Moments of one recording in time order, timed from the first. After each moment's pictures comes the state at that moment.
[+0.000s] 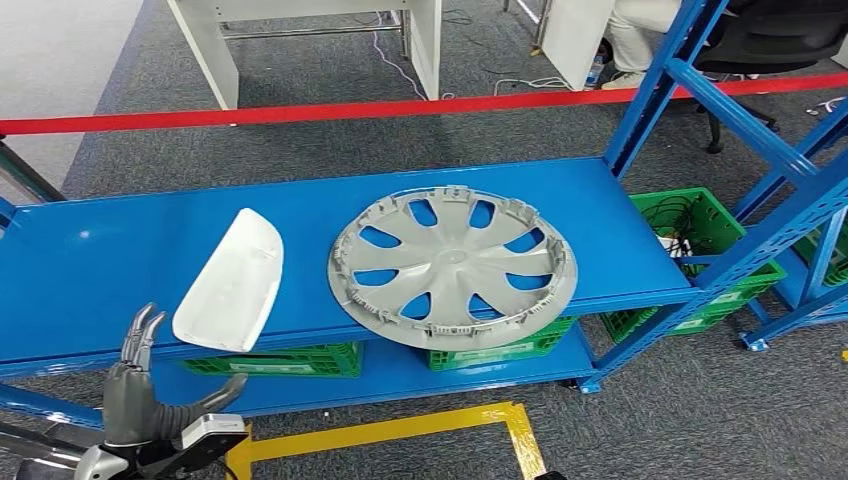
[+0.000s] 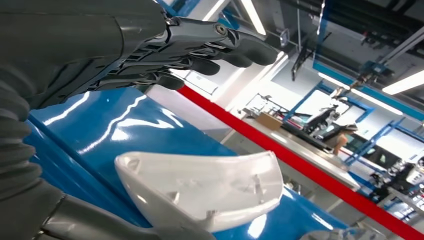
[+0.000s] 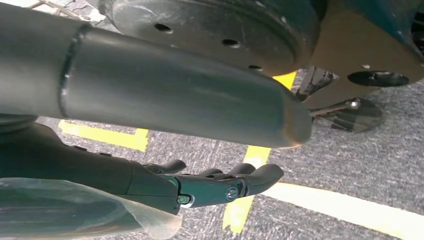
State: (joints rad) left arm 0.06 0.13 -0.38 -1.44 -0.55 0.68 -0.38; right arm -0.05 -0.03 1.14 -0.17 -0.88 -0.17 -0.11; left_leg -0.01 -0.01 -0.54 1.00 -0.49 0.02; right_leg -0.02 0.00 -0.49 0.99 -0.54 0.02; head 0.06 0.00
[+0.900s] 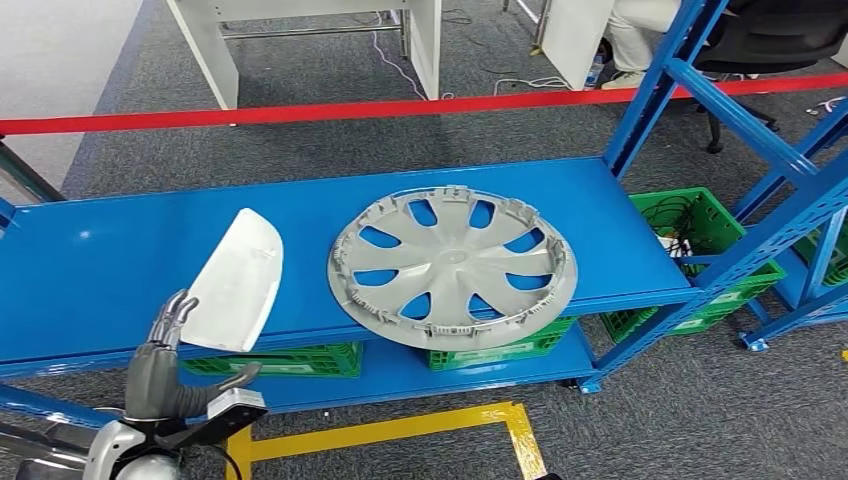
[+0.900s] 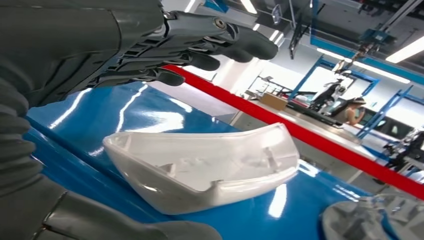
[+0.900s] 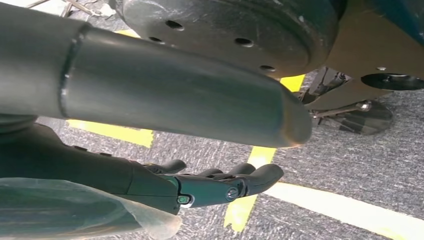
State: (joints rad) left arm -0.05 0.13 -0.40 -1.30 -0.60 0.63 -0.33; right arm -0.05 -0.04 1.16 -0.17 -0.86 -0.16 -0.10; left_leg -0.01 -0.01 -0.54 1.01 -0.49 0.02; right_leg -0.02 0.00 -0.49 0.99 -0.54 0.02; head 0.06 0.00
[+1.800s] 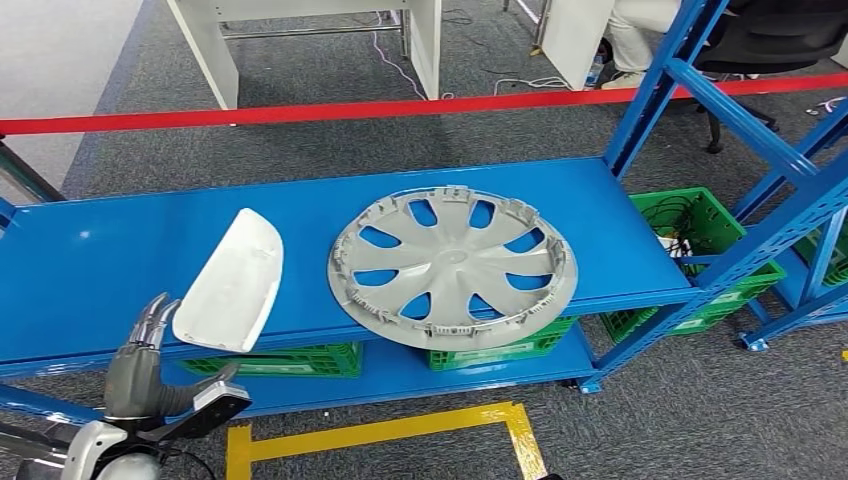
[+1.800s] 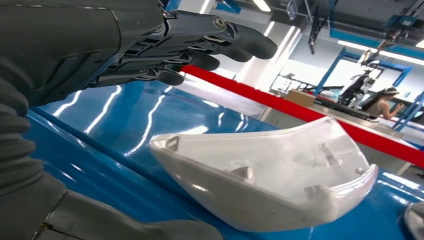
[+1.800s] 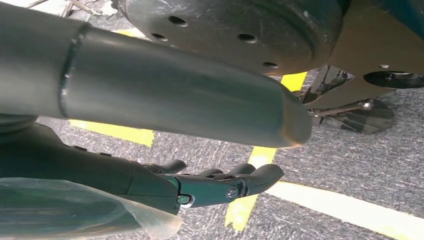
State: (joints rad) left arm -0.06 0.17 -0.34 -1.24 -0.64 0.61 -0.29; right arm -0.05 -0.04 1.16 -0.17 -0.86 -0.15 -0.10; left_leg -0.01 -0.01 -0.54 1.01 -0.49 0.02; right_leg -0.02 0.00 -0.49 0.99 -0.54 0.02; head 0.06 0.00
